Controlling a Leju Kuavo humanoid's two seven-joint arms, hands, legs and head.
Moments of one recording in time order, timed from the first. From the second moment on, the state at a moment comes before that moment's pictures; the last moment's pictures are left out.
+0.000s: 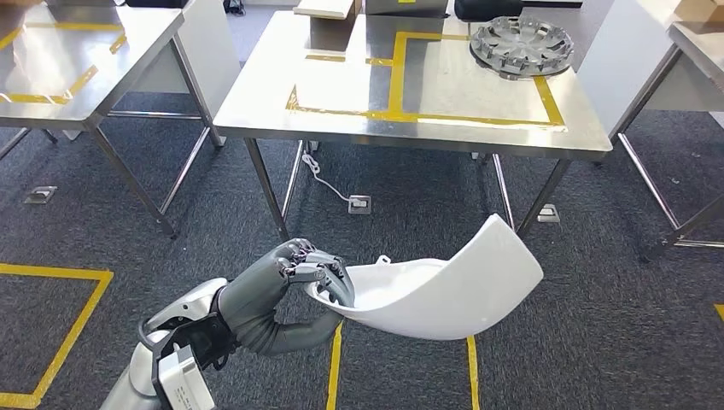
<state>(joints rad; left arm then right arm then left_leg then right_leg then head) -0.27 0.05 -0.57 -1.86 -0.12 -0.32 -0.48 -0.04 -0.03 -0.39 -0.19 0.34 0.10 -0.04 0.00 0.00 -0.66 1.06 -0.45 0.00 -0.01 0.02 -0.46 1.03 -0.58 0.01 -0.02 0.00</state>
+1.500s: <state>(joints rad) -0.27 0.06 -0.57 -1.85 -0.13 -0.31 -0.56 -0.04 -0.02 -0.42 -0.19 0.34 0.11 -0.08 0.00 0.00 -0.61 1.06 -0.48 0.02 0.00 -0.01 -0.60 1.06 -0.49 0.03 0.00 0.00</state>
